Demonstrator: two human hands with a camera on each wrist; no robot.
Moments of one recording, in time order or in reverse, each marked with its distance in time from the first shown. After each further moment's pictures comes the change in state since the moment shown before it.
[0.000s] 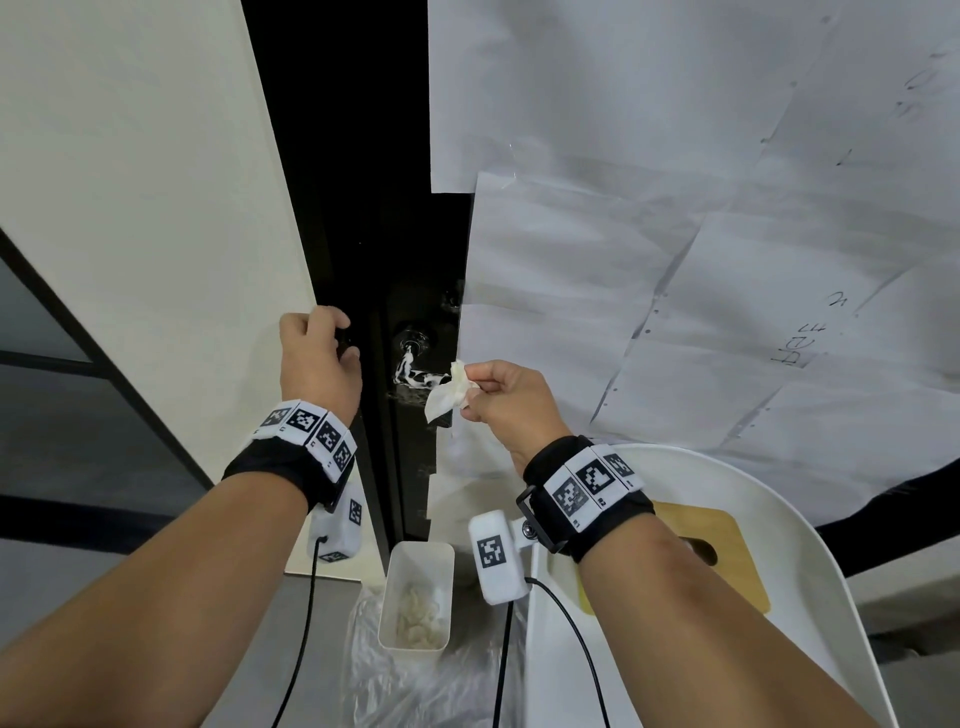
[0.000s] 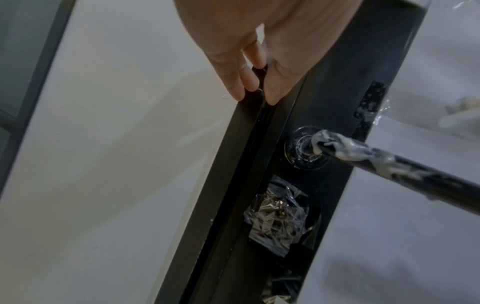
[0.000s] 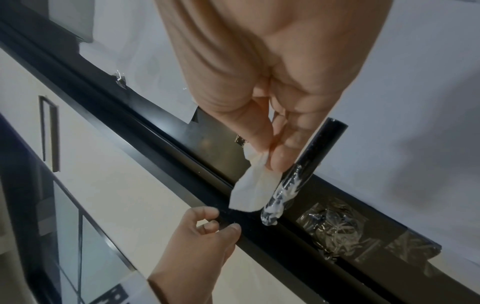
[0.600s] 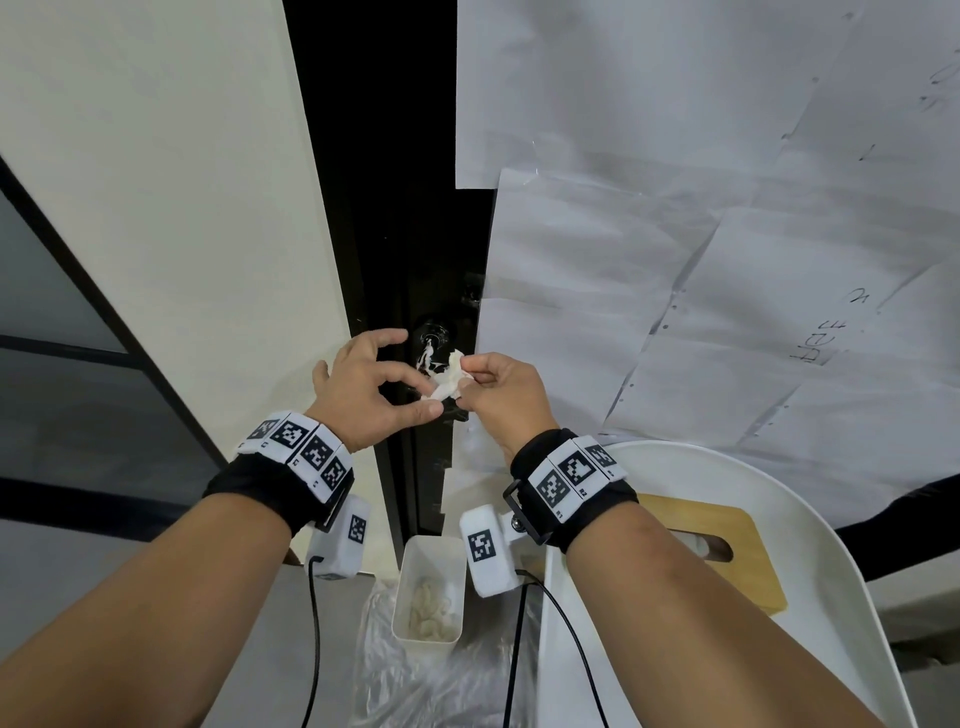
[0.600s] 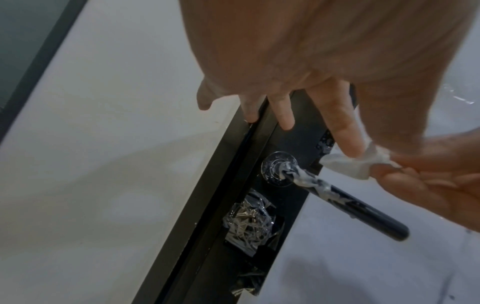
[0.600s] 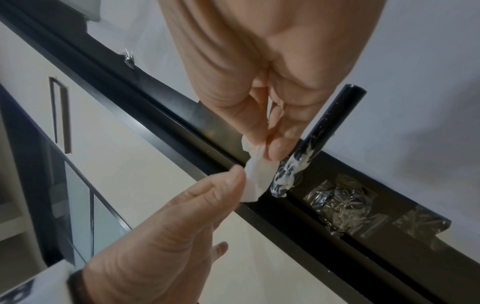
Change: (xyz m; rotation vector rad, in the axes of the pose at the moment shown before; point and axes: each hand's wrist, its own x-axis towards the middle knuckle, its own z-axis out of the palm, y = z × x) left_hand -0.026 0.013 -0.033 0.107 -0.541 0.109; right_hand -0.009 -0.003 0.025 -0.024 0.021 -0.076
